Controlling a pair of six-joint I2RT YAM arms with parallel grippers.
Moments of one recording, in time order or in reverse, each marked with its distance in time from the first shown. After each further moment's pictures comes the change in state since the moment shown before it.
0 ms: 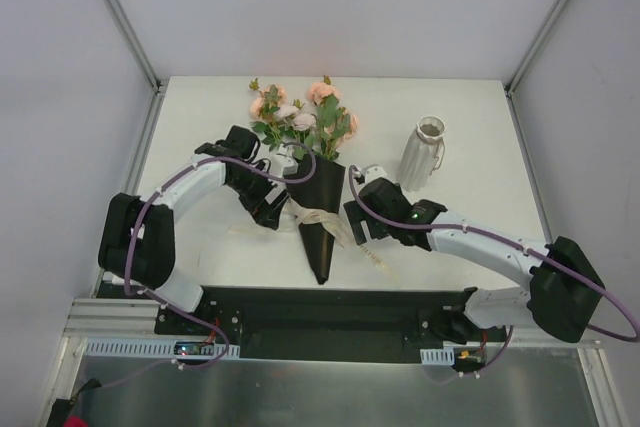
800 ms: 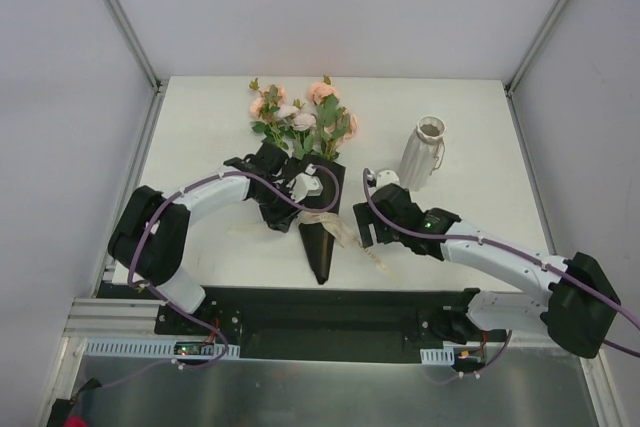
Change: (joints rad) left arm -0.204 0.061 -0.067 0.152 -0.090 0.037; right arm 0.000 -0.116 -0.083 0.007 0.000 0.058
